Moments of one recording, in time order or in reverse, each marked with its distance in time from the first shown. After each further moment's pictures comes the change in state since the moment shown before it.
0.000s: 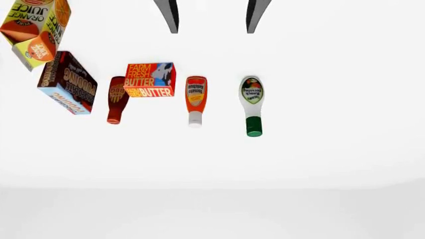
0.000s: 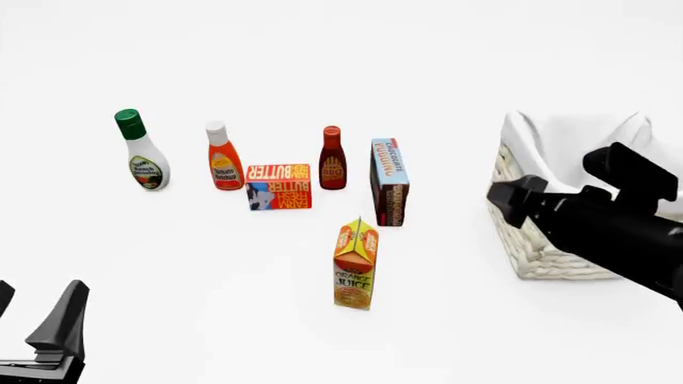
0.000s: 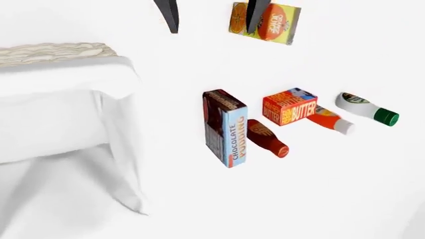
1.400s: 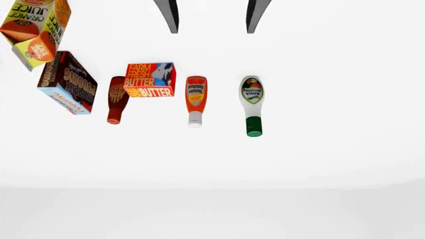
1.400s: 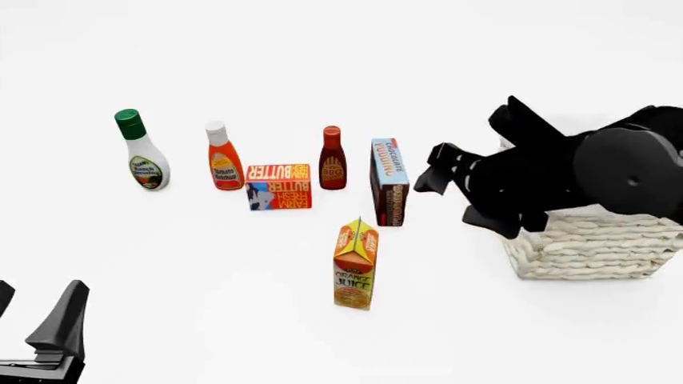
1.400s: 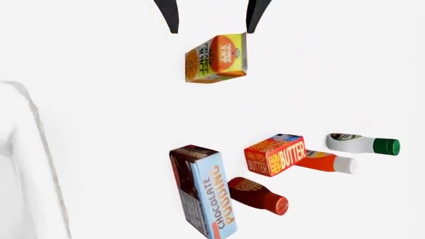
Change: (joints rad) left arm 0.000 0.000 0.000 0.000 0.000; right arm 0.239 0.301 -0.432 0.467 0.327
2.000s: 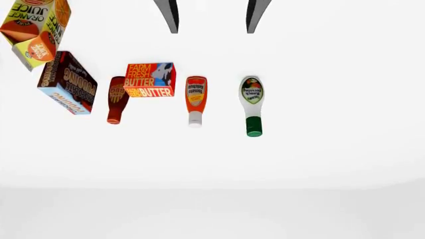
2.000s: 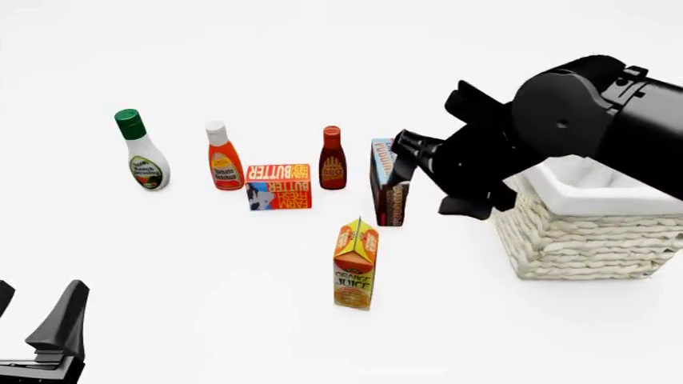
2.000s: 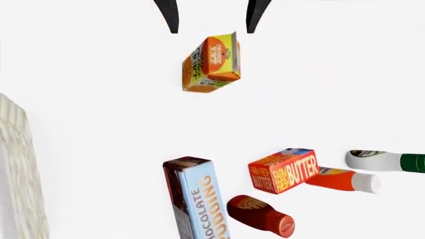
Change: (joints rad) left arm 0.000 0.000 0.000 0.000 0.000; right arm 0.052 0.180 -0.238 0.200 -0.003
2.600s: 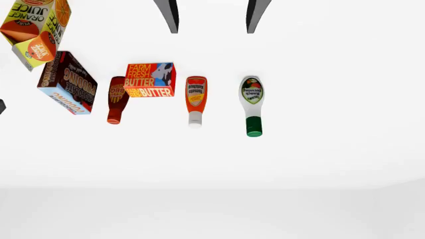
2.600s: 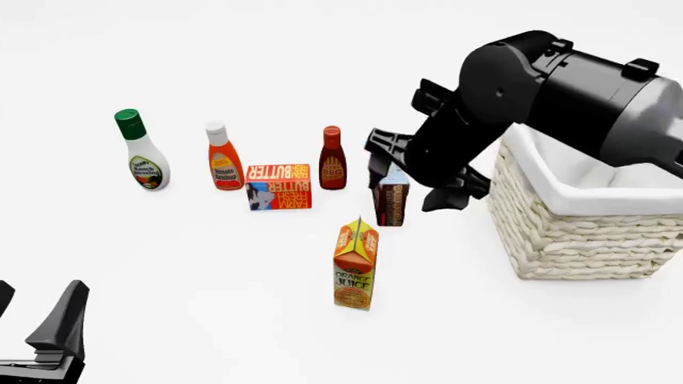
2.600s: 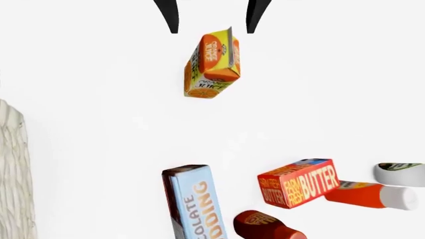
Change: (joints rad) left arm 0.000 0.000 0.000 0.000 0.000; right arm 0.028 0.166 -0.203 0.172 -0.013
